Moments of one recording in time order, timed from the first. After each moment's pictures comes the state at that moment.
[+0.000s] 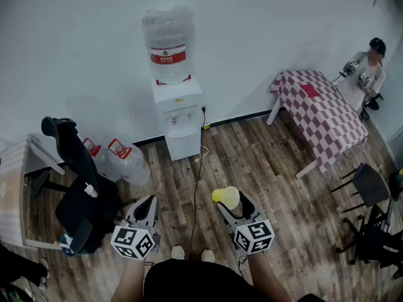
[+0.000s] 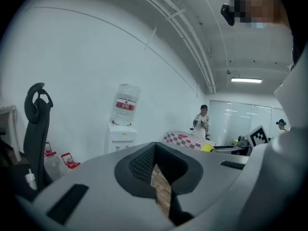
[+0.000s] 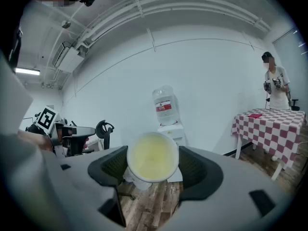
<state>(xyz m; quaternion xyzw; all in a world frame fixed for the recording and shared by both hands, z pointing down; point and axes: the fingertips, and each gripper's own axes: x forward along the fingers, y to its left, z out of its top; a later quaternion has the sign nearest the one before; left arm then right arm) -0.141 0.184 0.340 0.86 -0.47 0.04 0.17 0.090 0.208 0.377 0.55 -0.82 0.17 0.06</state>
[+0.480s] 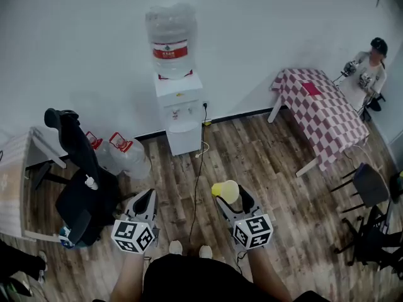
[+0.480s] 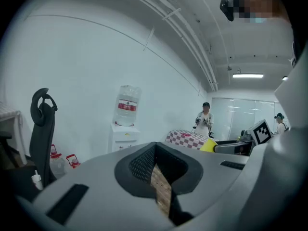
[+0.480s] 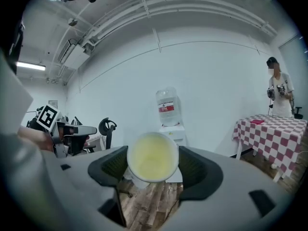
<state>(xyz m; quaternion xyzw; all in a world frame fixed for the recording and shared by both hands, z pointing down) -0.136 0.195 0.339 0.86 -0.49 0.05 0.15 0.096 0.215 0.367 0.54 -0.83 0.15 0.07</state>
